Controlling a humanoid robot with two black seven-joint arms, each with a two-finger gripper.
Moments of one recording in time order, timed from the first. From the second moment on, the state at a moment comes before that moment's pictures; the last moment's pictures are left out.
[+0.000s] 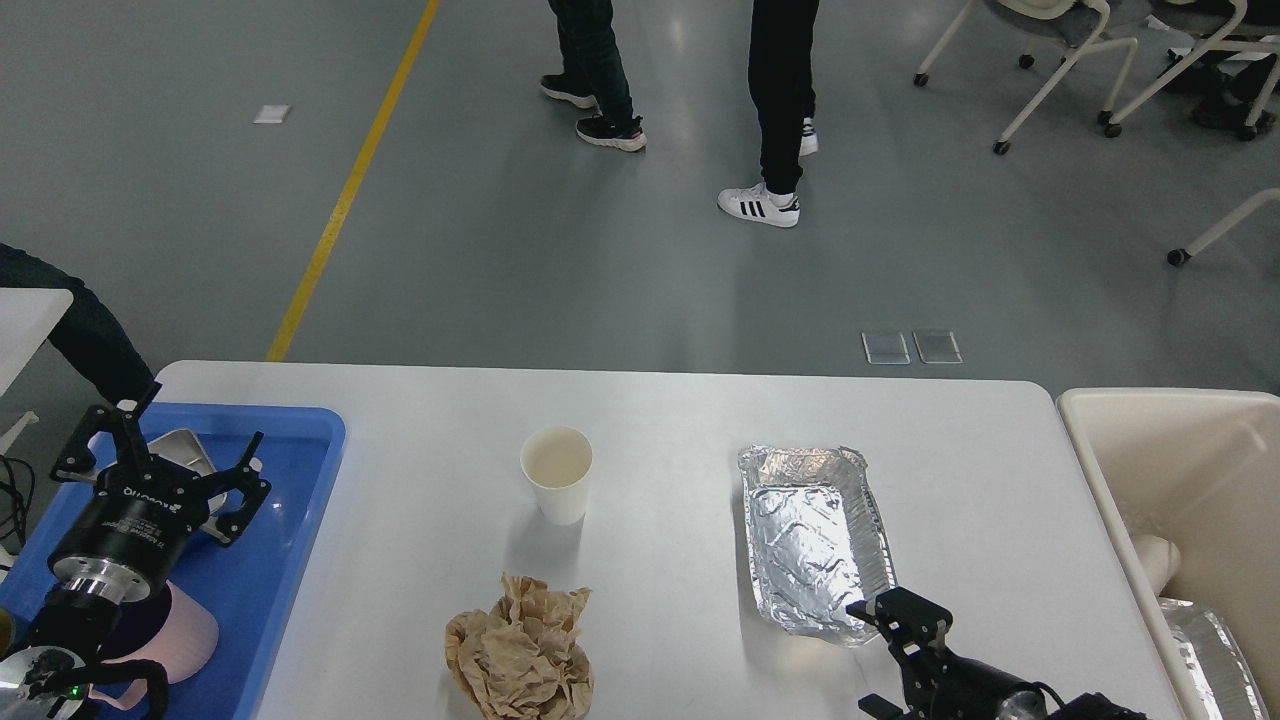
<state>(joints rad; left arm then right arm) 0.09 0.33 -1.43 -1.34 0.05 -0.23 -0.04 -0.08 -0.61 0.77 1.73 -0.54 -0.16 -0.21</state>
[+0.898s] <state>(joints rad) 0.09 0.35 -1.41 -1.34 0.05 -0.22 -0.04 0.01 -0.41 0.75 1.63 -0.48 -0.30 -0.23</state>
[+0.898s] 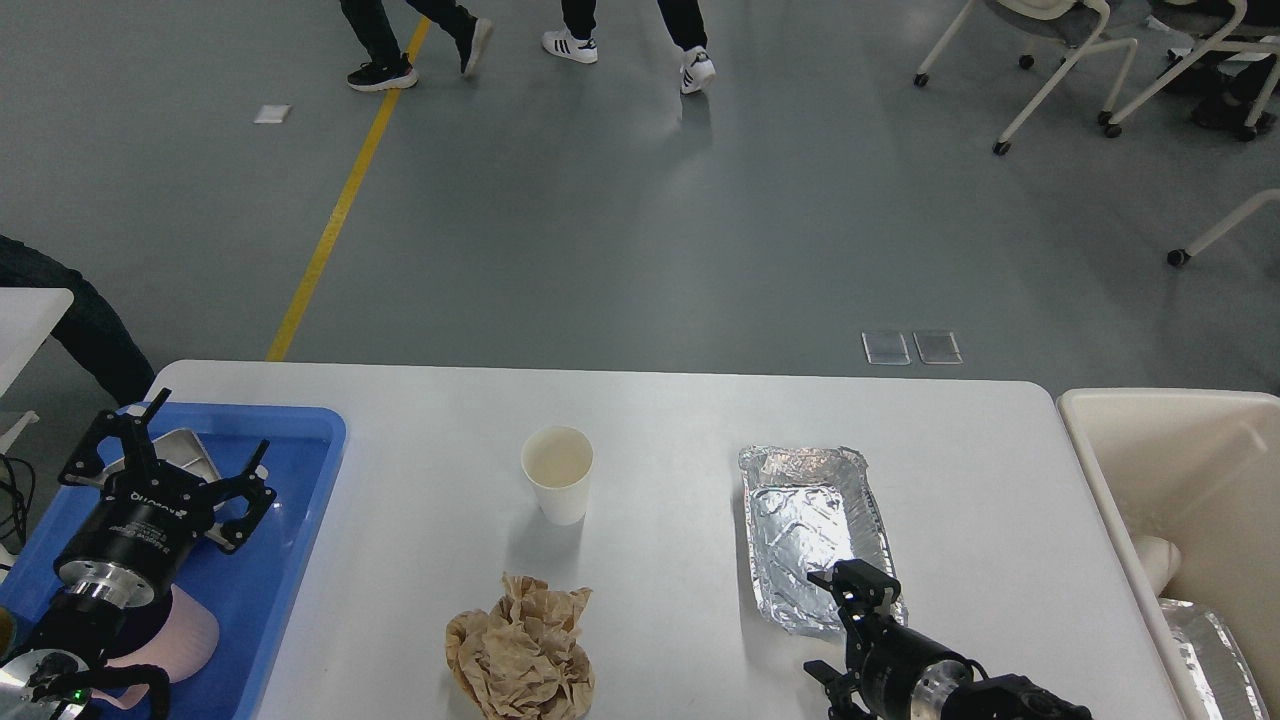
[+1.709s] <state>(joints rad) 0.09 0.35 -1.41 -1.33 0.05 -0.22 -0.04 0.10 -0.38 0.63 1.56 -0.49 -0.37 -0.21</state>
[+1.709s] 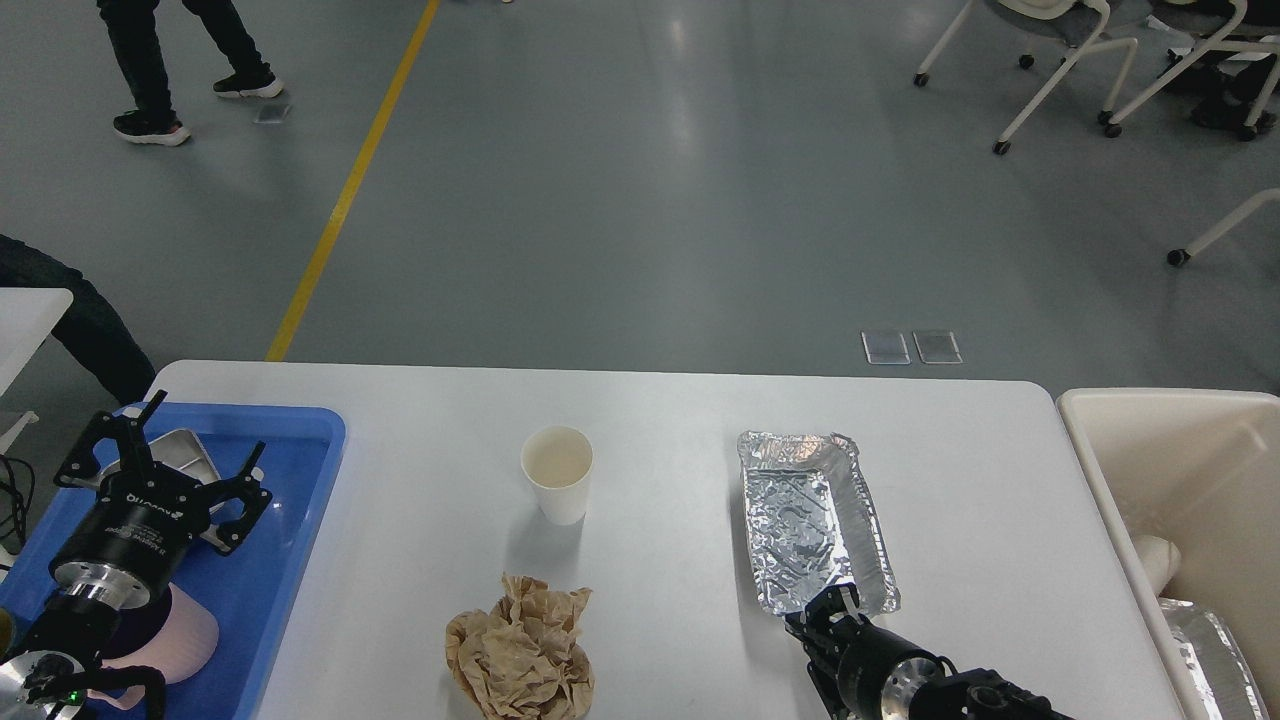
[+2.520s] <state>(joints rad) 0.08 0.40 -1.42 -1.33 0.05 -0.21 -0.05 0.68 -1.09 0.31 1.76 -0.50 0.26 -0.21</state>
